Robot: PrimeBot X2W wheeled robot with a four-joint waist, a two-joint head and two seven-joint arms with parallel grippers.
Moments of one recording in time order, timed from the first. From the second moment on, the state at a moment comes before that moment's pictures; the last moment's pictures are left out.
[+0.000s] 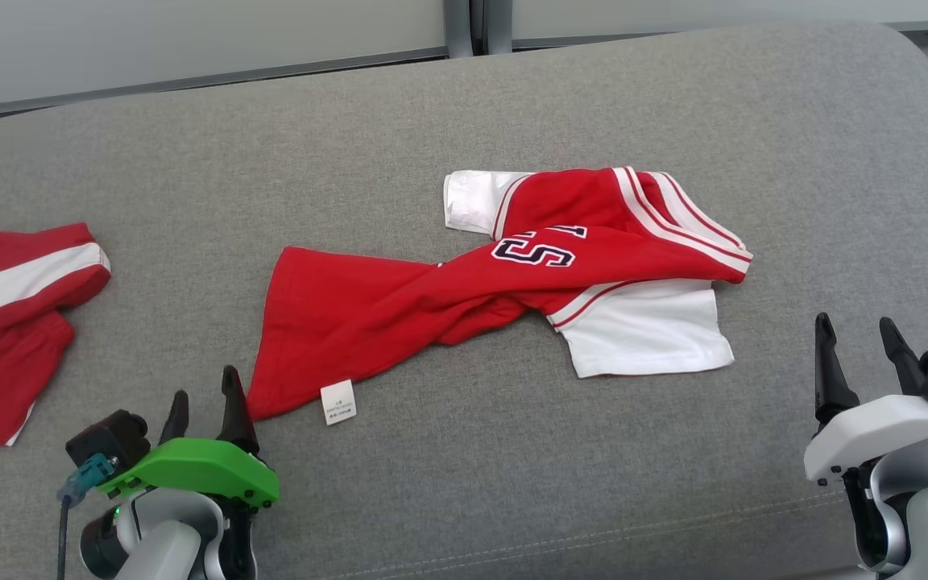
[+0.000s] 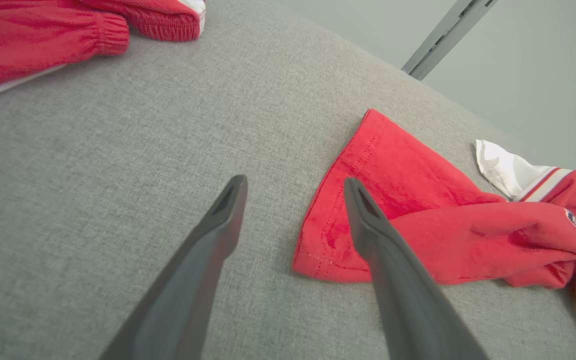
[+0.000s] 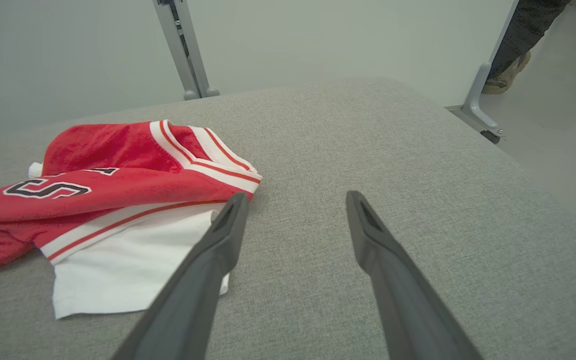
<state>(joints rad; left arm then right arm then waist) -0.27 0.23 -0.41 0.50 -0.97 0.22 -0.26 -0.12 -0.06 -0.21 0.14 0.12 0.13 0.01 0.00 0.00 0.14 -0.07</state>
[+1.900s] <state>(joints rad) 0.11 0.25 -0.30 0.16 -0.59 0.18 -0.26 0.04 -0.05 -0.02 0.06 0.08 0.13 0.01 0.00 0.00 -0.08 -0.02</state>
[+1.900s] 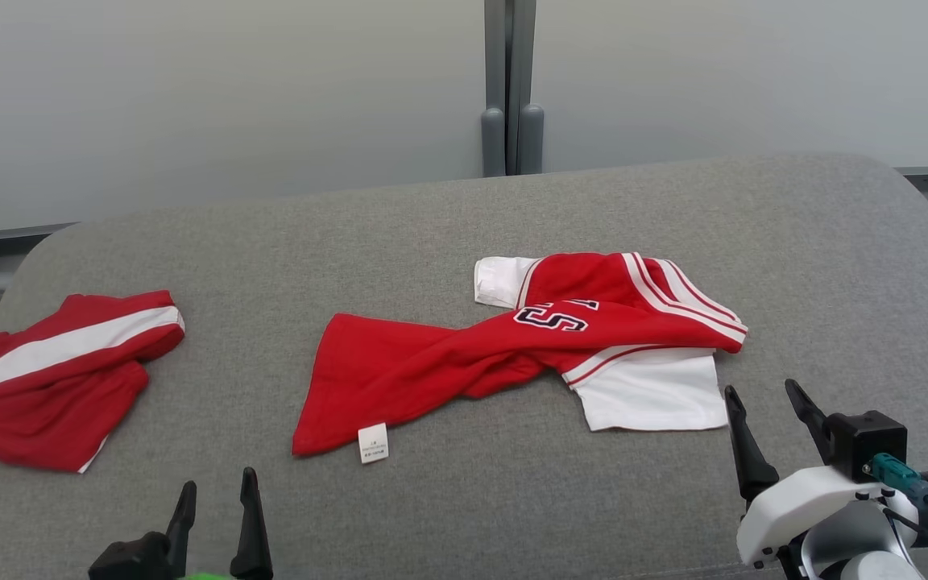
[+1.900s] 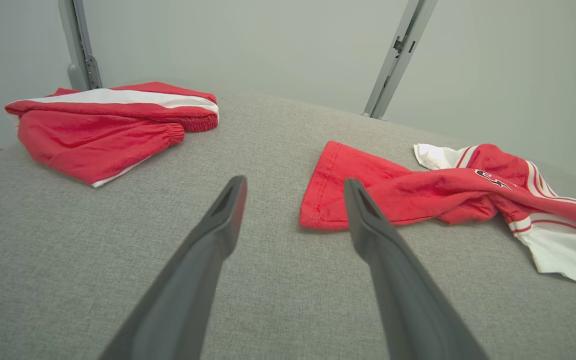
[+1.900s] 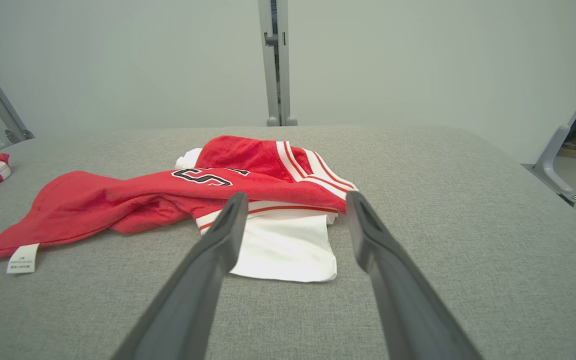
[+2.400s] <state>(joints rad) -0.08 0.13 -0.33 0.38 -0.76 0.14 0.02 0.01 -0.05 -0.01 0.09 0.10 0.13 0.02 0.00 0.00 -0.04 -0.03</state>
